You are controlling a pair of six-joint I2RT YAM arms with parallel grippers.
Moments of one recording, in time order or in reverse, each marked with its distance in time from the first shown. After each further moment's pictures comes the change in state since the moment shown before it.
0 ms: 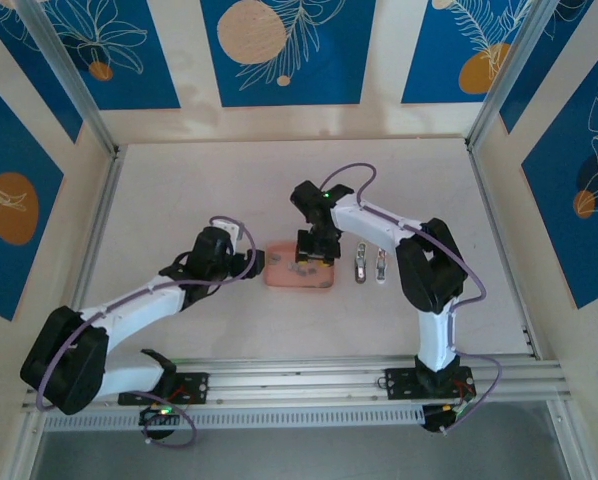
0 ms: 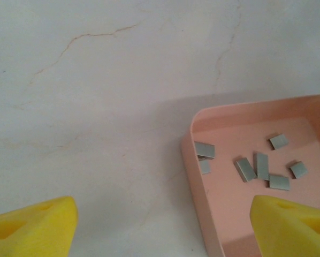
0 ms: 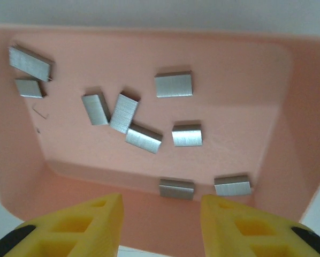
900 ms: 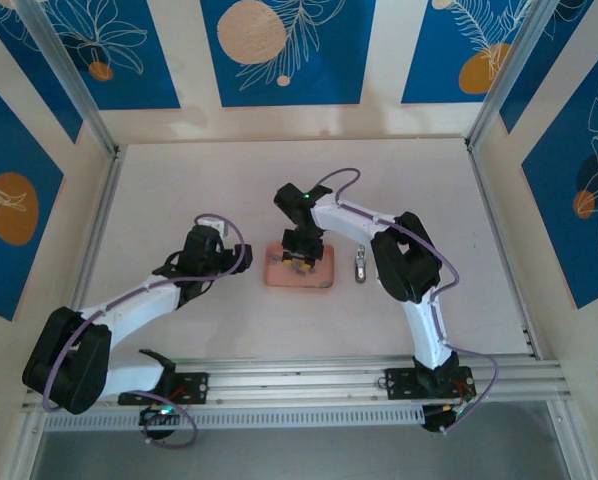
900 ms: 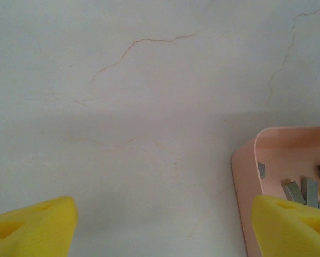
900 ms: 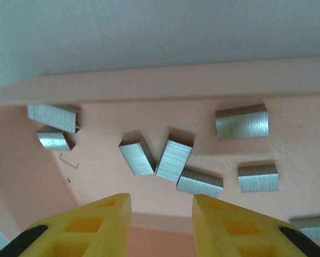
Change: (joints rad) left arm 0.091 0.002 -0.028 0.021 -0.027 -0.028; right arm 0.032 0.168 0.118 0.027 -0.023 0.172
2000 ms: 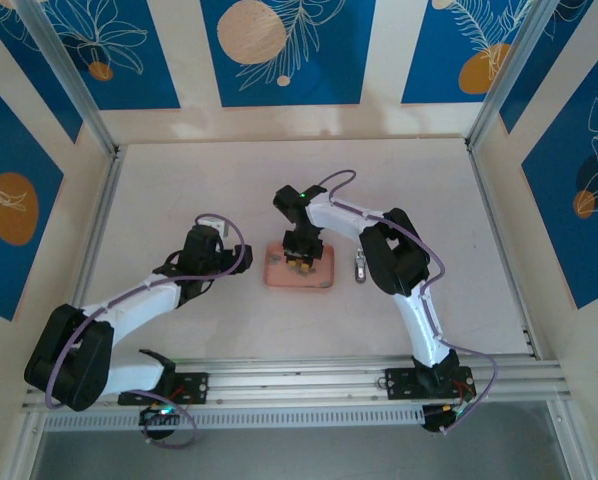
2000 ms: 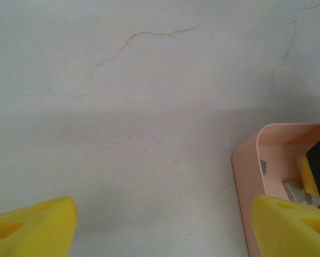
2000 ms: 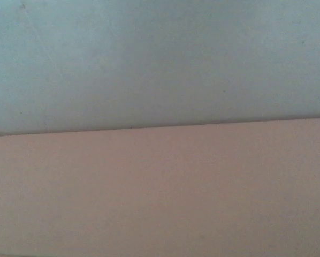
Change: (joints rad) left arm 0.010 0.017 0.000 0.004 0.026 0.004; right arm -0.011 0.105 0.075 -0.042 0.029 -0.002
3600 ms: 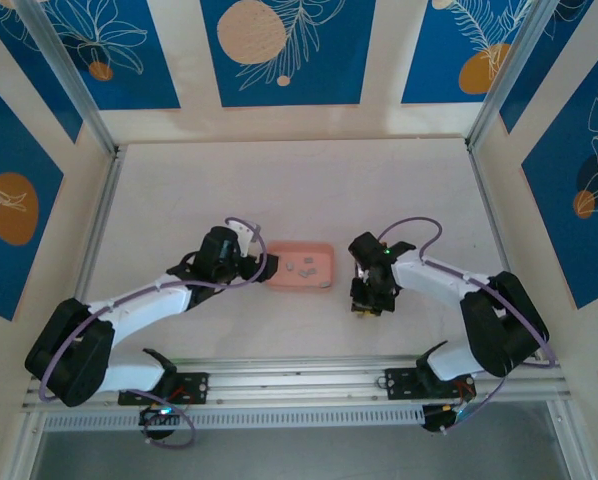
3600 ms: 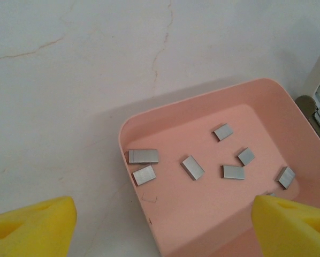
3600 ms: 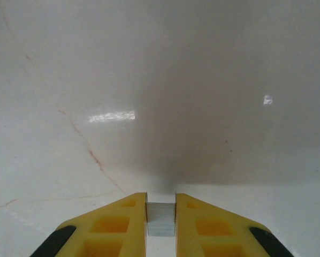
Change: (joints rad) left arm -0.166 0.024 0.041 0.064 0.115 0.122; right arm -0.141 -0.800 -0.992 0.228 -0.004 -0.172
